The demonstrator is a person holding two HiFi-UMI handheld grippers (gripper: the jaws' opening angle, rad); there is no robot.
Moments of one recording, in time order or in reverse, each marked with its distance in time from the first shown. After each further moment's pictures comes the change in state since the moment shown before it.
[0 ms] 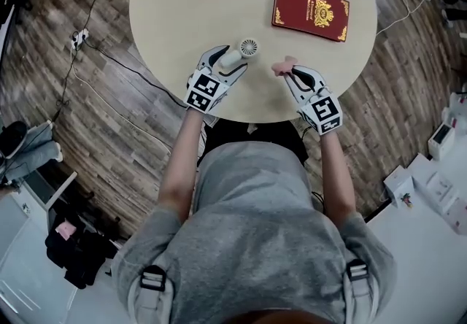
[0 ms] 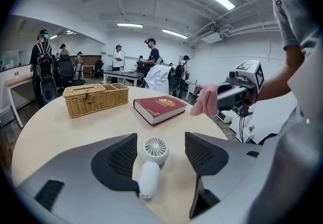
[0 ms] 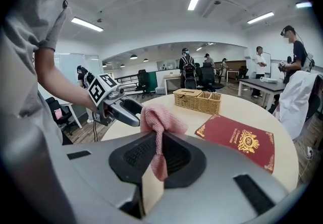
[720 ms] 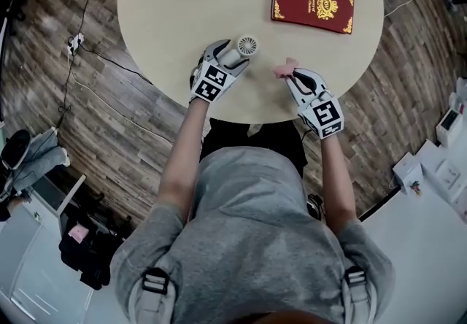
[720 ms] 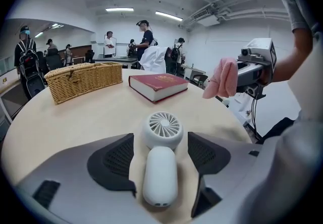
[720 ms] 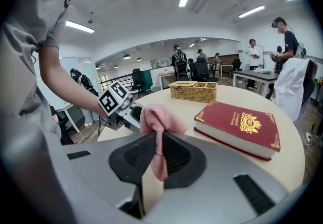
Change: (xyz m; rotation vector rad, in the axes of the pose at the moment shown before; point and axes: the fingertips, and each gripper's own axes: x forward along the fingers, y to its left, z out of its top) left arm 0.067 0.020 -0.066 0.070 0.186 -0.041; right arm 0.014 -0.004 -0.040 0.086 0.025 -0.032
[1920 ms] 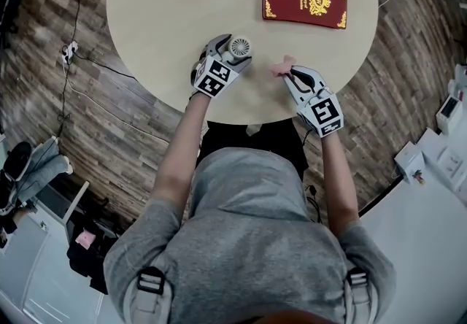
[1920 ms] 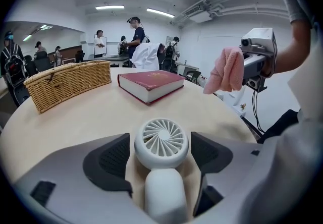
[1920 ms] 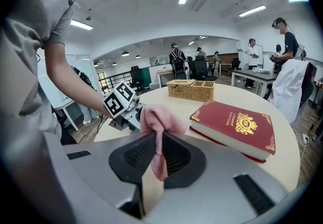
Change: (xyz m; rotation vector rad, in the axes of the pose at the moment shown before) left arm 0.033 -0.006 0.013 0.072 0.026 -0.064; right arm -0.004 -0.009 0.002 -0.006 0.029 -0.015
